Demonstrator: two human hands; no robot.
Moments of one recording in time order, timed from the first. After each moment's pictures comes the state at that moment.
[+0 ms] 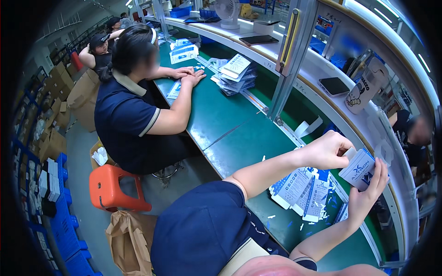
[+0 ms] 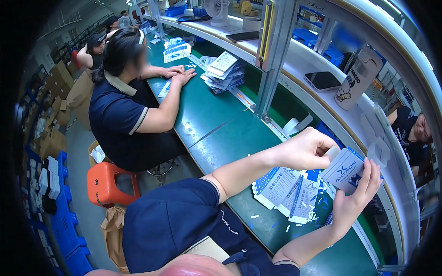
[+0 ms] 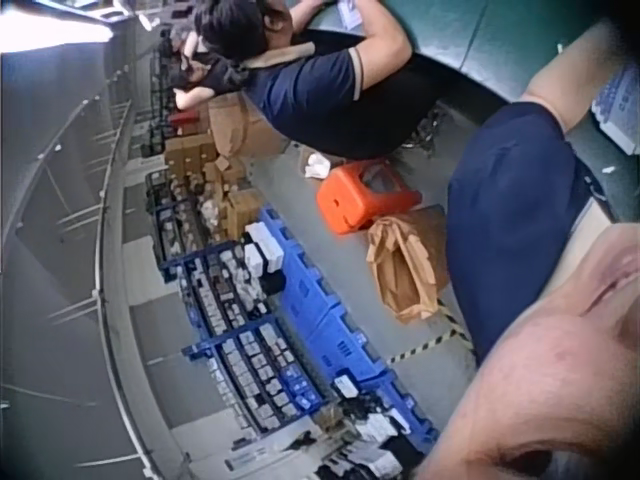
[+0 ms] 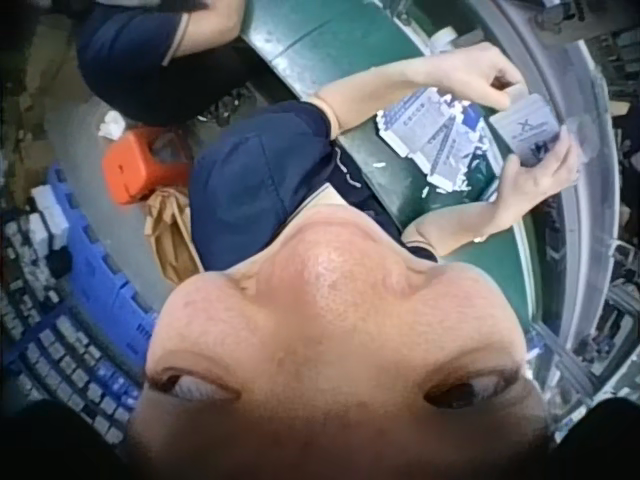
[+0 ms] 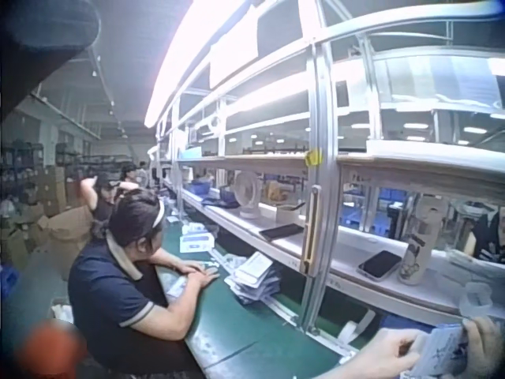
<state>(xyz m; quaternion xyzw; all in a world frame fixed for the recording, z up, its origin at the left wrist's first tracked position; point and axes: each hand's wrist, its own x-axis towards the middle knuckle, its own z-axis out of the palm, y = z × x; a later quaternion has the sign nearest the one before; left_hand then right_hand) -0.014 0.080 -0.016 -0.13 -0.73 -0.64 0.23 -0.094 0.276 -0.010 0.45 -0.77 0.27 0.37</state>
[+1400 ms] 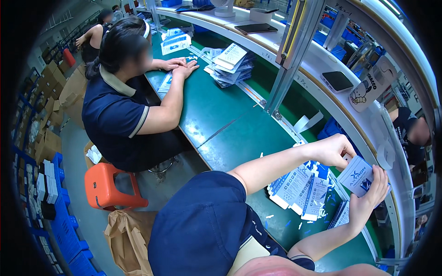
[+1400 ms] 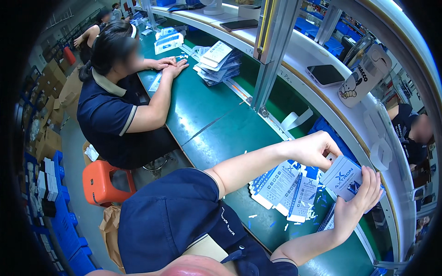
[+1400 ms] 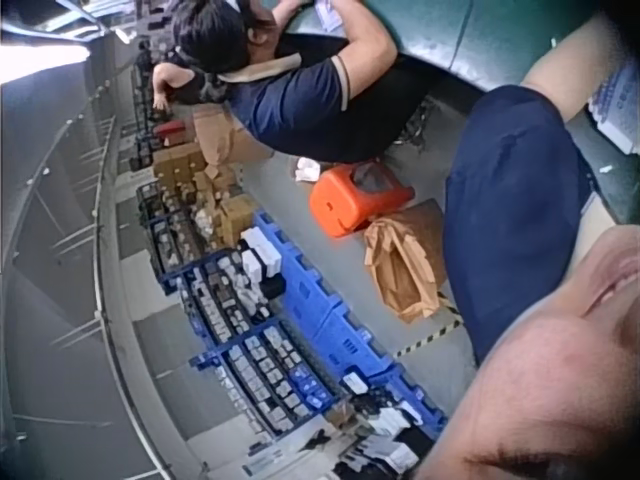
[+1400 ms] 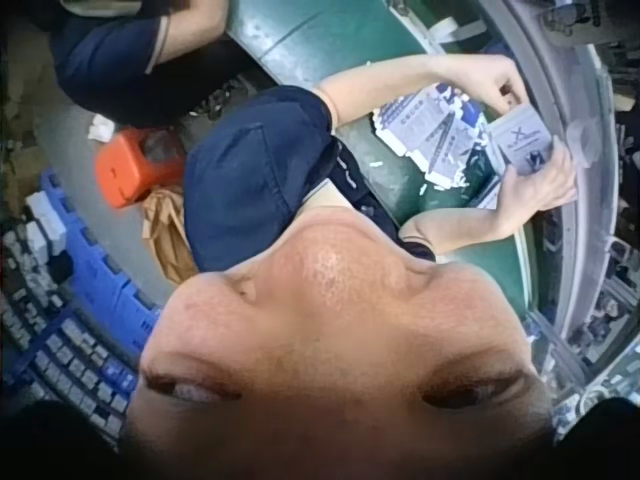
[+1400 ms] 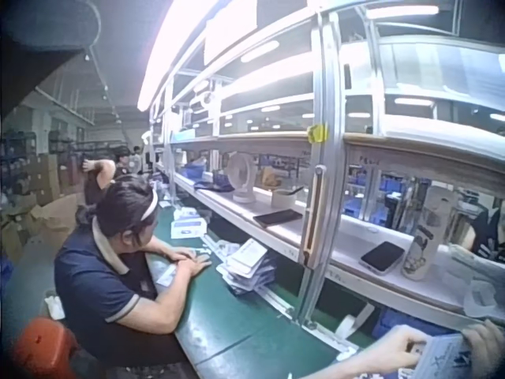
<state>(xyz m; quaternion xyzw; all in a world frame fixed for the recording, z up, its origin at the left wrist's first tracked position) -0.065 0.066 -0.049 -0.21 -0.69 -0.69 0.14 -0.099 0.281 -0.014 0.41 -0.84 0.14 0.34</state>
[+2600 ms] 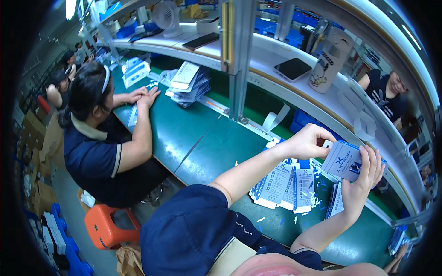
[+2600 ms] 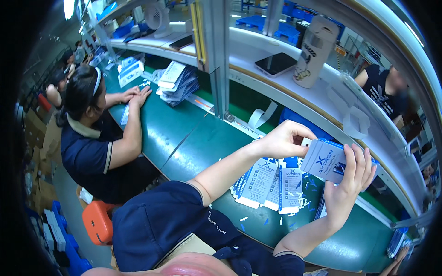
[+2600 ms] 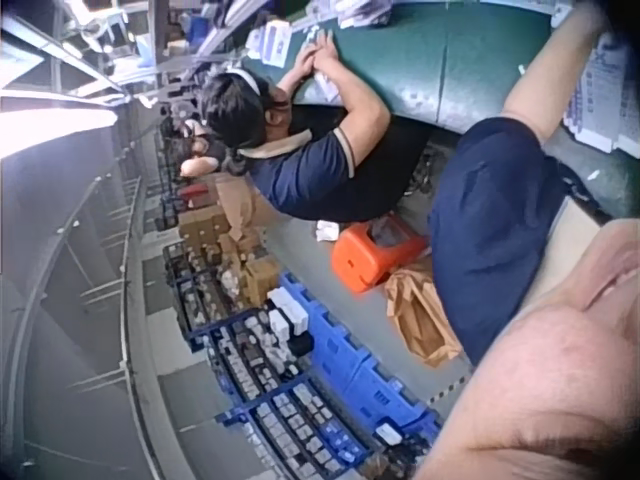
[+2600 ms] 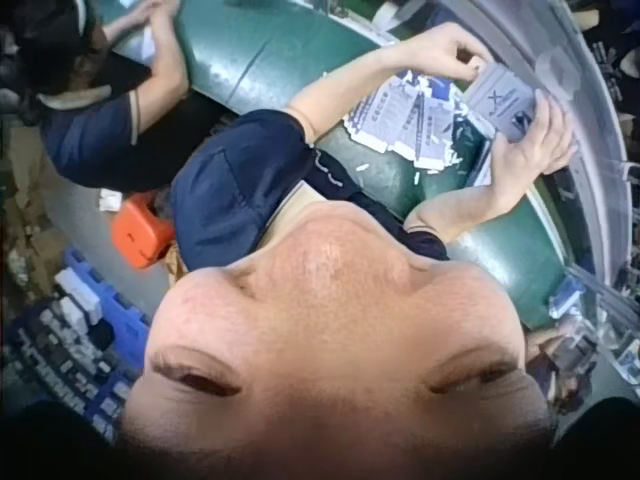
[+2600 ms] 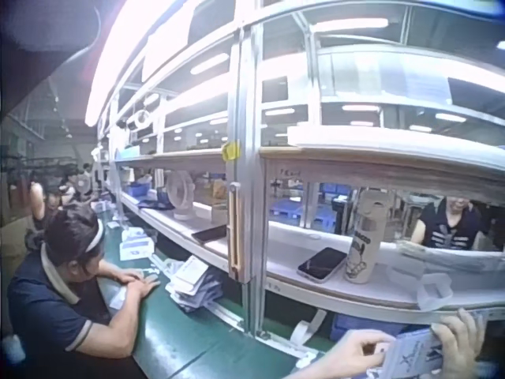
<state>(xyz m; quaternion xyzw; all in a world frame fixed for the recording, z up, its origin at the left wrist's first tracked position) -0.081 0.080 -0.051 -0.19 -0.68 -0.69 0.12 -0.092 0.296 -0.005 0.36 -0.84 0.15 0.37</state>
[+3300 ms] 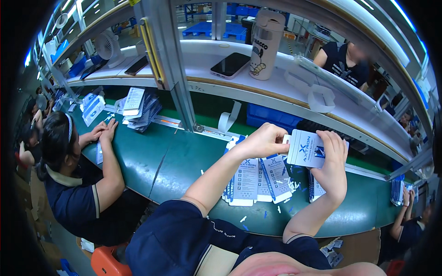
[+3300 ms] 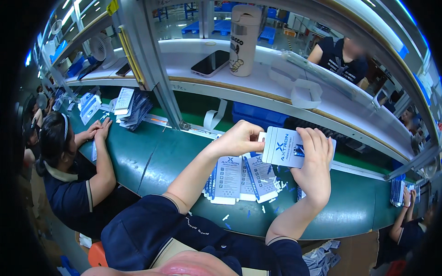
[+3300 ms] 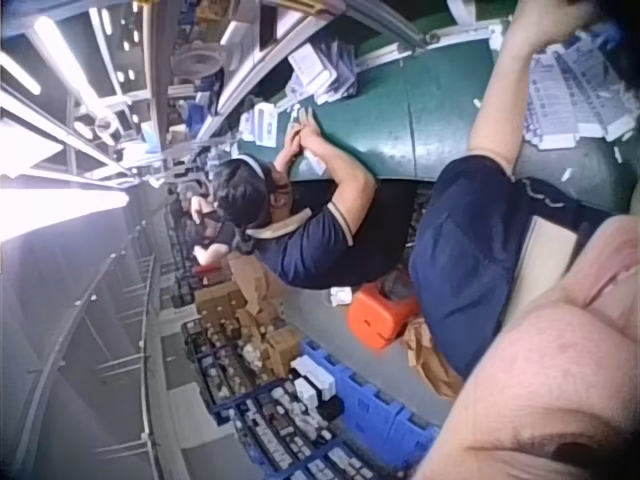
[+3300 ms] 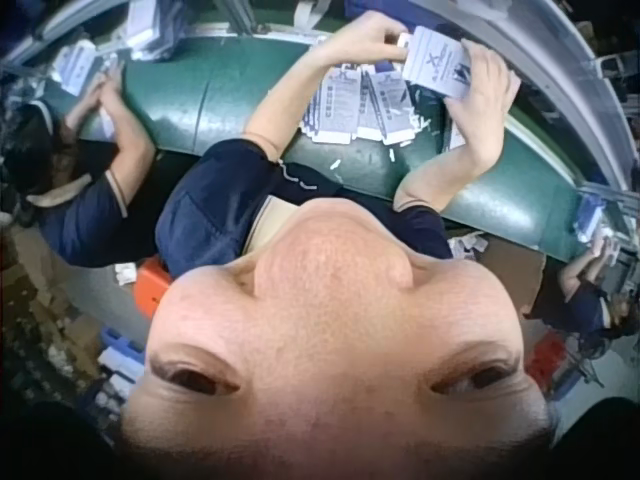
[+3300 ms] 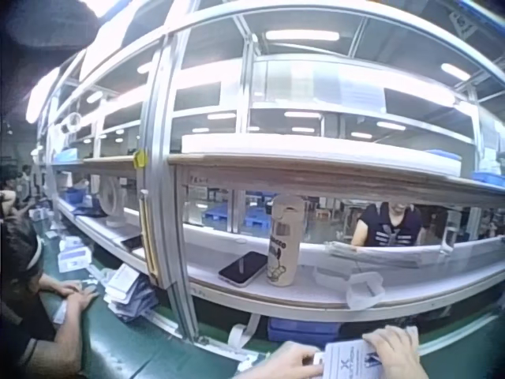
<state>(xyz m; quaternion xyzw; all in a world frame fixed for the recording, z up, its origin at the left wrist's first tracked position) -0.088 0.089 -0.058 -0.16 -0.79 -0.59 0.06 -0.096 0.318 -0.006 0.35 -0.90 0.16 0.22</state>
